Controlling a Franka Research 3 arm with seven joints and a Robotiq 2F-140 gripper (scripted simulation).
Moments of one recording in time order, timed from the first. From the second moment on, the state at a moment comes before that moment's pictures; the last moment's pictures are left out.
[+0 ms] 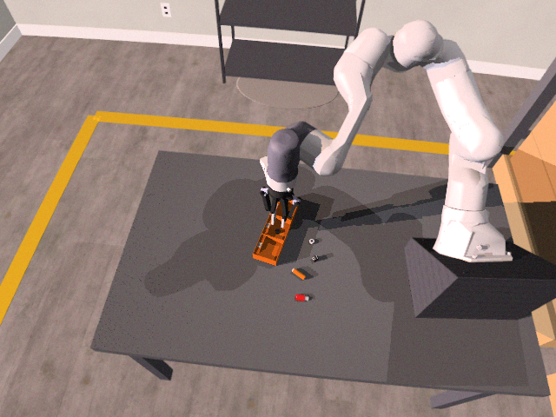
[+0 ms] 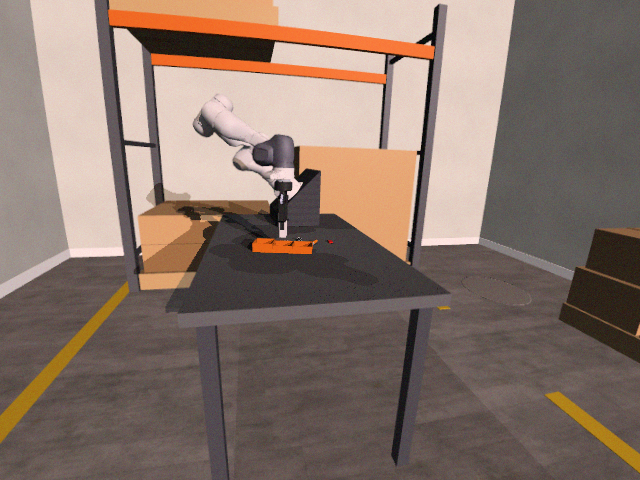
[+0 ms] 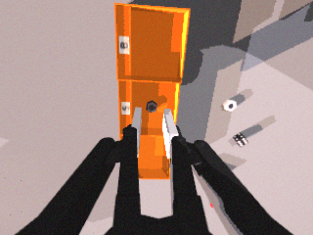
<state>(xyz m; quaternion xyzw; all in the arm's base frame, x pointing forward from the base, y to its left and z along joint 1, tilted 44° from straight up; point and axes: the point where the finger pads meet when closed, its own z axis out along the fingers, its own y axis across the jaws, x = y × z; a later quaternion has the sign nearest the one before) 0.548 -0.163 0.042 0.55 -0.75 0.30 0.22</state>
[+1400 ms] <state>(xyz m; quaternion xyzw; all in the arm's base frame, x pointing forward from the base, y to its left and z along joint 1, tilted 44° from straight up) 0.483 -0.148 0.031 0.62 -0.69 0.28 0.26</state>
